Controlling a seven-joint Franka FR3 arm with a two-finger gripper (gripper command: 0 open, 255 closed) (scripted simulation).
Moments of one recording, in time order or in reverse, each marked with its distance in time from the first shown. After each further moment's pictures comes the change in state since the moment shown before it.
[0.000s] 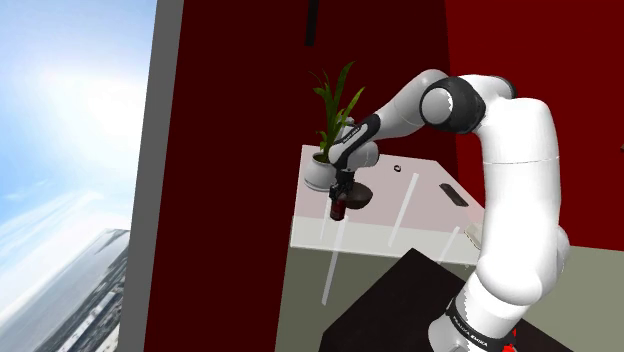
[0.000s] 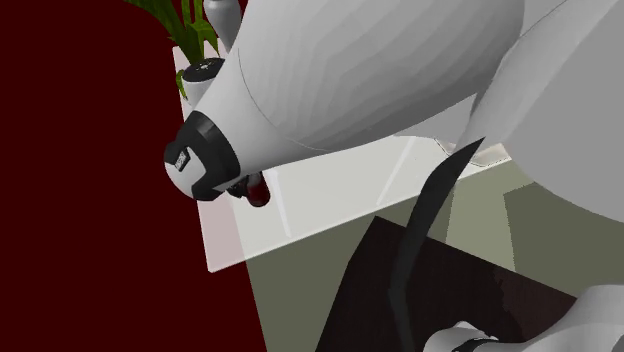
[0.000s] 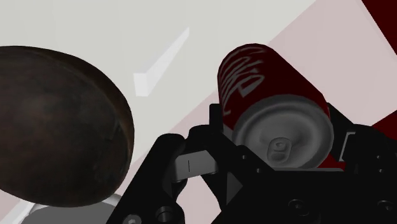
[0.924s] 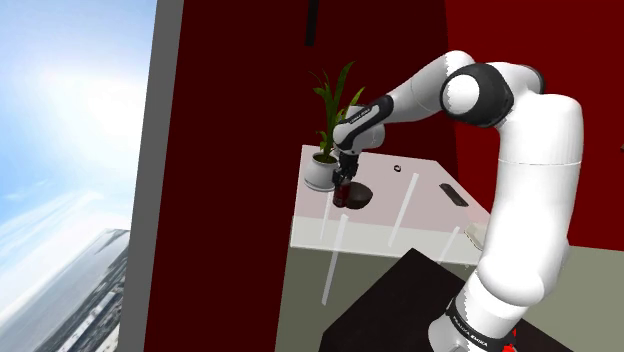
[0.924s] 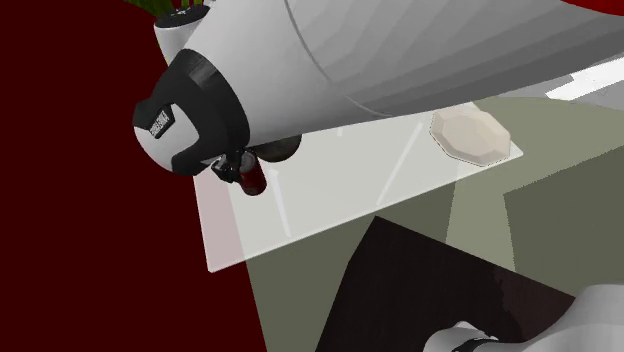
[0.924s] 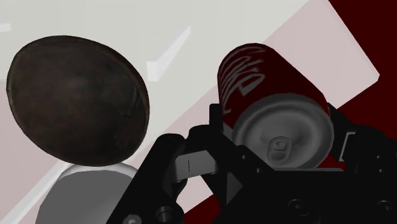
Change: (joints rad) arm 0.019 -0.138 -0.025 0.009 -0.044 -0.145 0.030
